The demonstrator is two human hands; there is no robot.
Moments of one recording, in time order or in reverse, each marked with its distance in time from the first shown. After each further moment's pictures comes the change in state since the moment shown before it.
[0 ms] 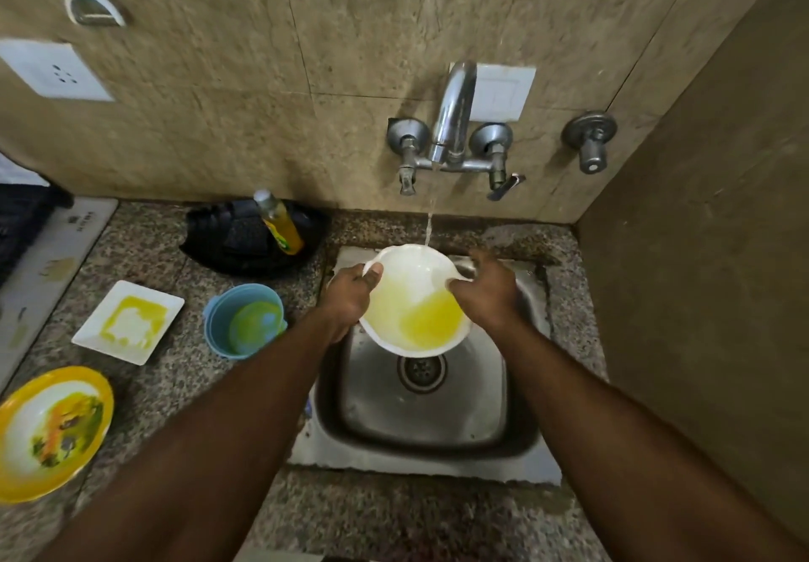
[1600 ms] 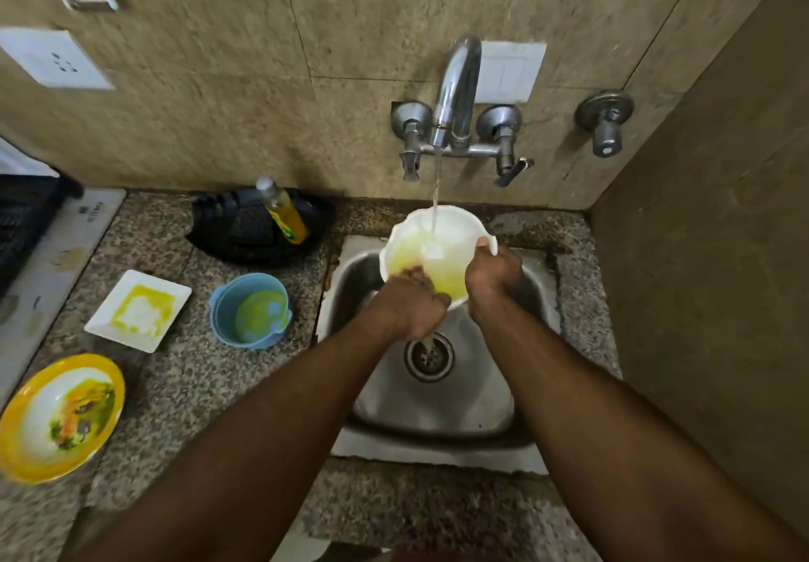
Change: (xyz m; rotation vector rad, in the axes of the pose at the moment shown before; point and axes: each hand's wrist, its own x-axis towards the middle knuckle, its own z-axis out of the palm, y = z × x) left_hand -0.009 0.022 0.066 1.097 -0.446 0.319; right_hand 0.027 -0.009 0.030 0.447 0.331 0.362
